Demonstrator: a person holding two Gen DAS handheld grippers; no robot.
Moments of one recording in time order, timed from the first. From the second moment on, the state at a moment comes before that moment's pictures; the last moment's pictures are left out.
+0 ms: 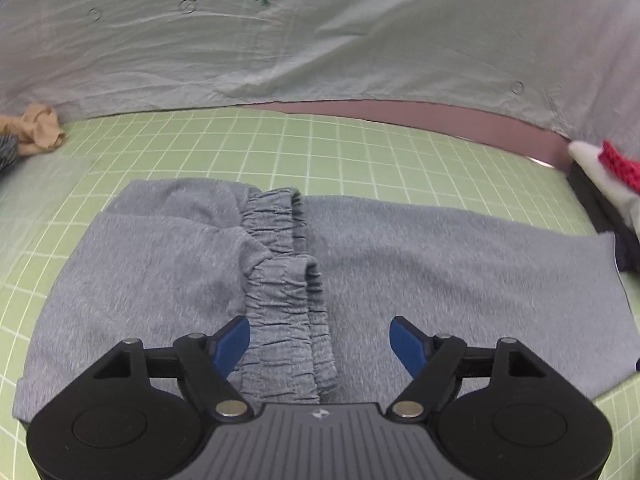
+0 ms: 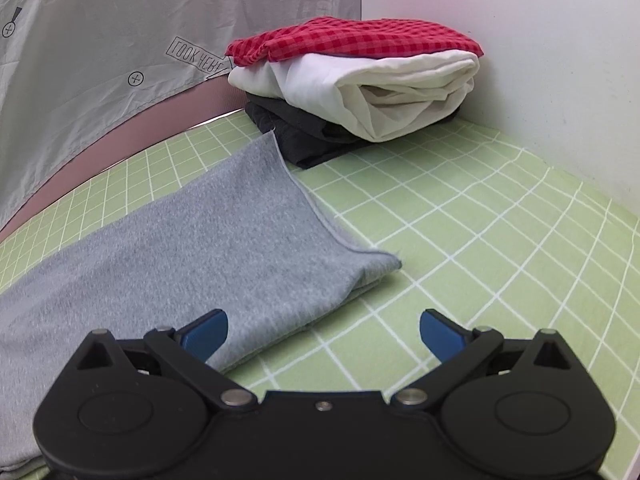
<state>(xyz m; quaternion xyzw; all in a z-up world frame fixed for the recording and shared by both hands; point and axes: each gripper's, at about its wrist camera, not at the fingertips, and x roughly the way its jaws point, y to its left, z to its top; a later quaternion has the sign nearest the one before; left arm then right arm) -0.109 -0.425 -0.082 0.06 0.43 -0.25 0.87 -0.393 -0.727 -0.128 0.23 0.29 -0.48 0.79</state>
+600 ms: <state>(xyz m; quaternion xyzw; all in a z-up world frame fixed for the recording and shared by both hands) -0.053 -0.369 -0.122 0.08 0.46 -0.06 0.88 -0.318 -0.792 -0.153 0.16 0.34 -0.39 0.84</state>
